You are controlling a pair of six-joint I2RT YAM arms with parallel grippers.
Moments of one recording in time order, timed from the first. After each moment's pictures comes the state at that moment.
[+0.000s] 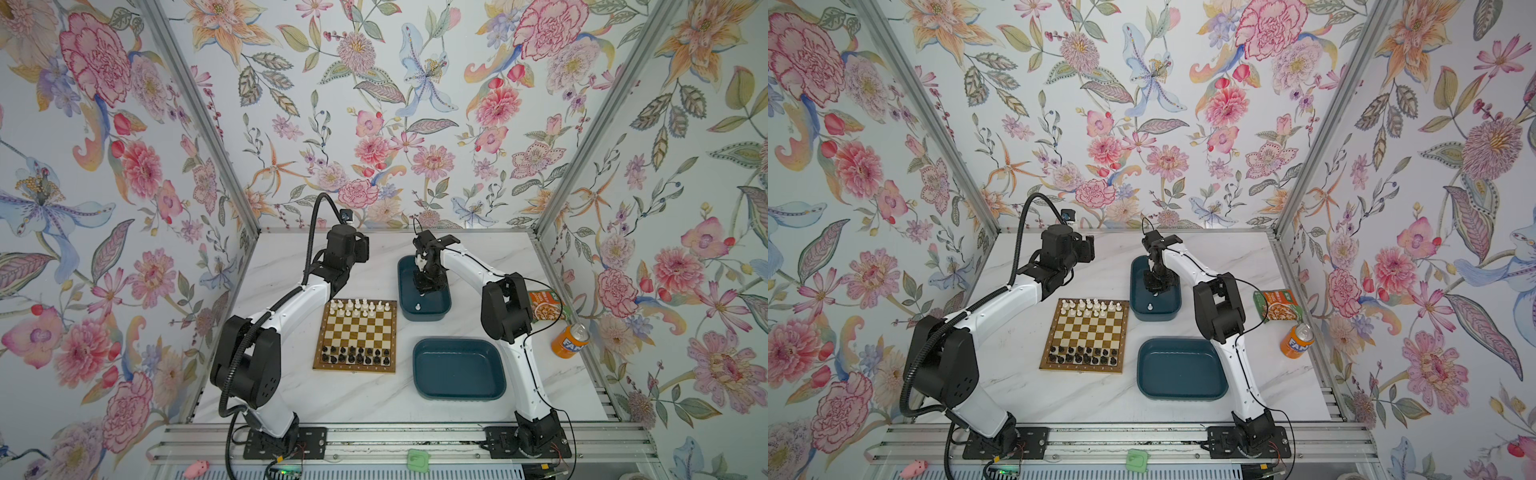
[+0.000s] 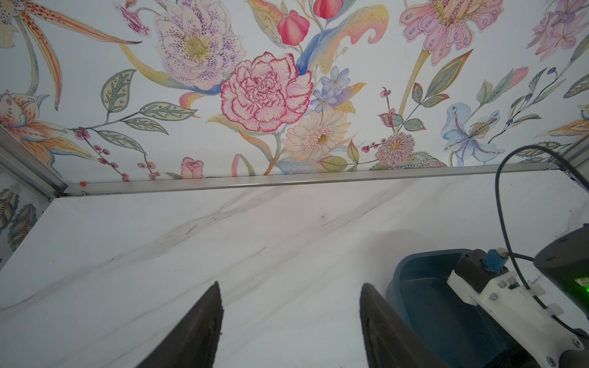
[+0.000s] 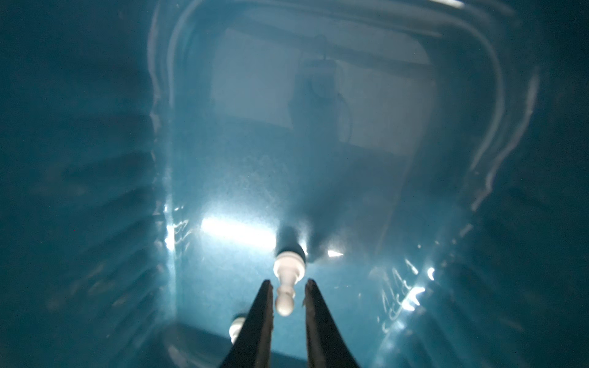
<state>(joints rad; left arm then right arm) -0.41 1.66 1.27 0.00 -0.26 -0.16 0.49 2.39 2.10 -1.12 -0.07 0.26</state>
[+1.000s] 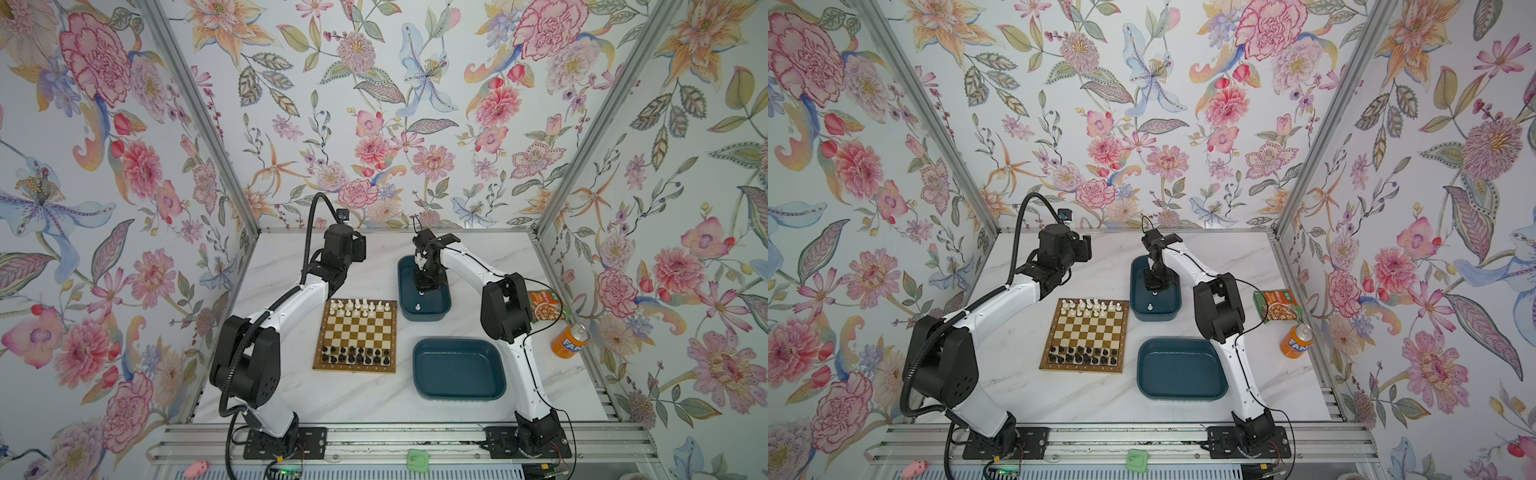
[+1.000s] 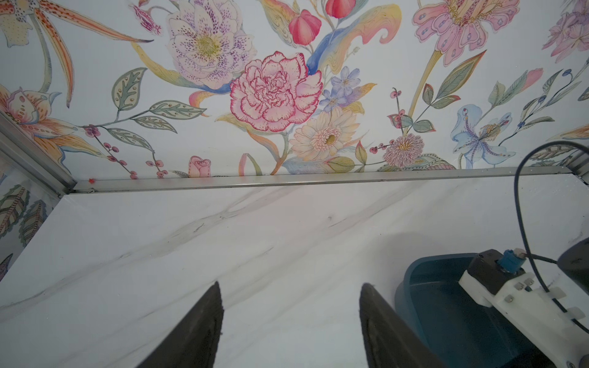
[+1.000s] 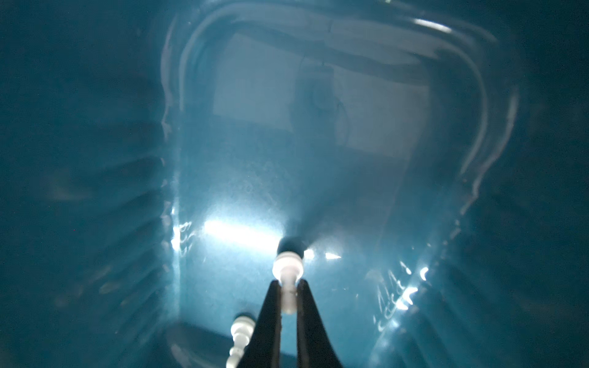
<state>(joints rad) -0.39 1.66 1.27 0.00 -0.26 -0.16 0.50 2.40 2.12 -1.13 -0.07 0.25</state>
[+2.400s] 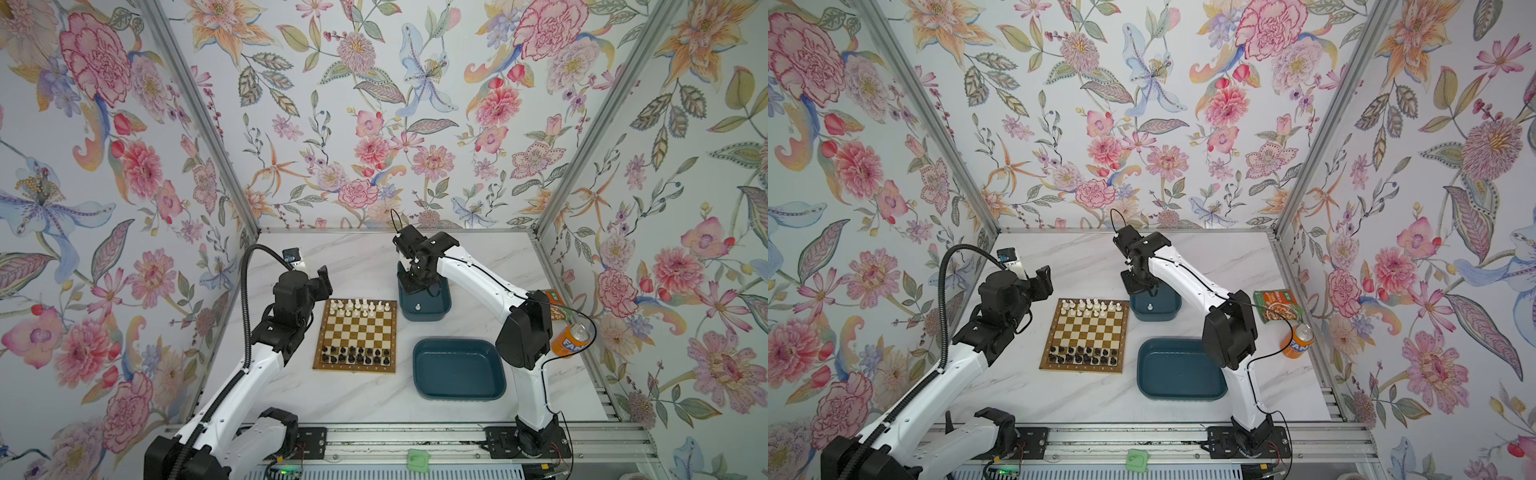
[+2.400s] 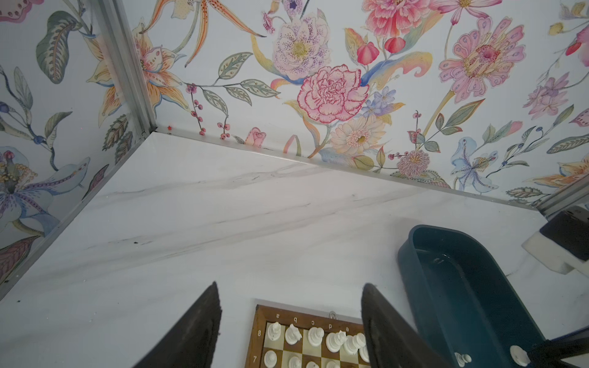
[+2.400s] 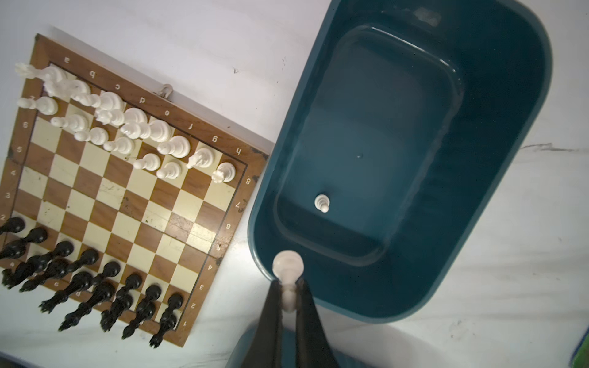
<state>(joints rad) -0.30 0.98 0.76 -0.10 -0.26 -0.33 0.72 2.07 2.03 -1.22 0.07 0.24</state>
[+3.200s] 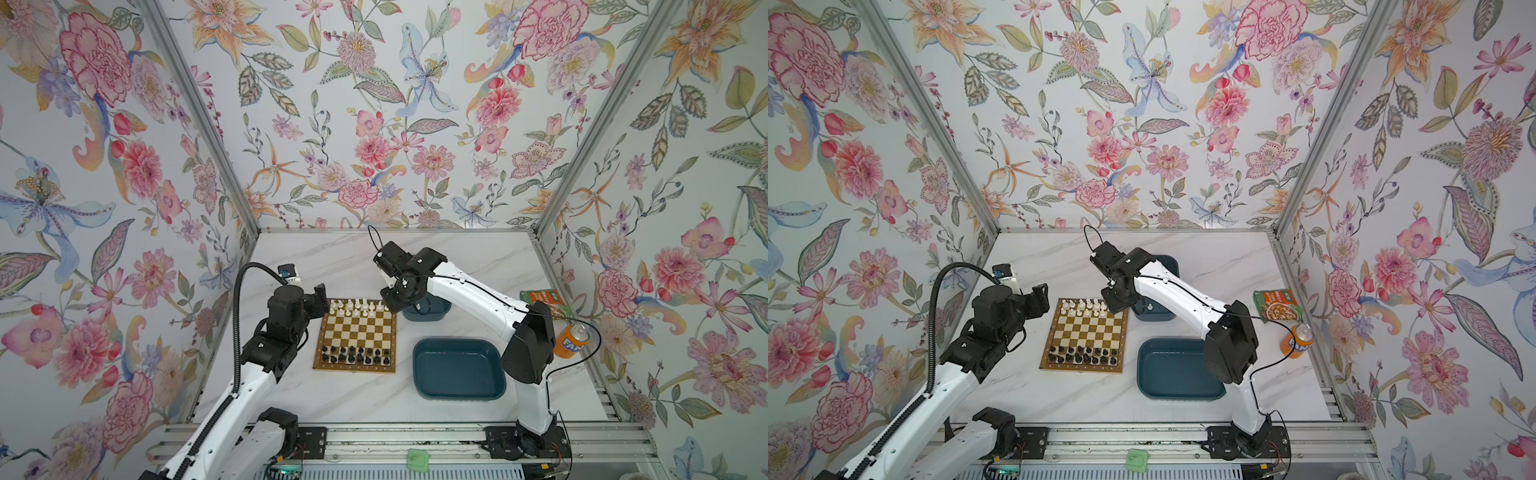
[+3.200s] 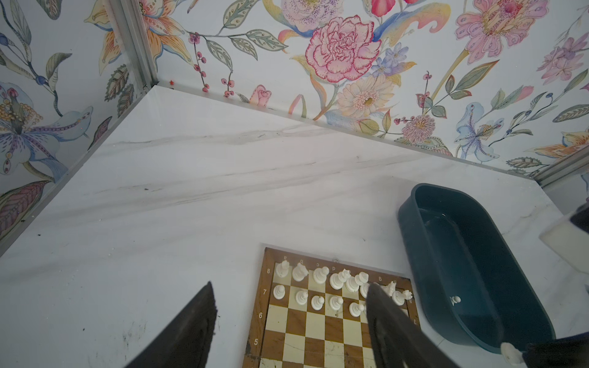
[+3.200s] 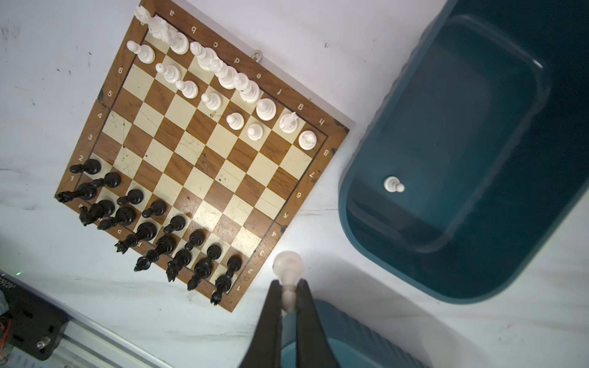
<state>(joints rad) -0.30 0.87 0.69 -0.26 -0.23 -0.36 0.88 2.03 1.95 -1.17 0.06 0.30</state>
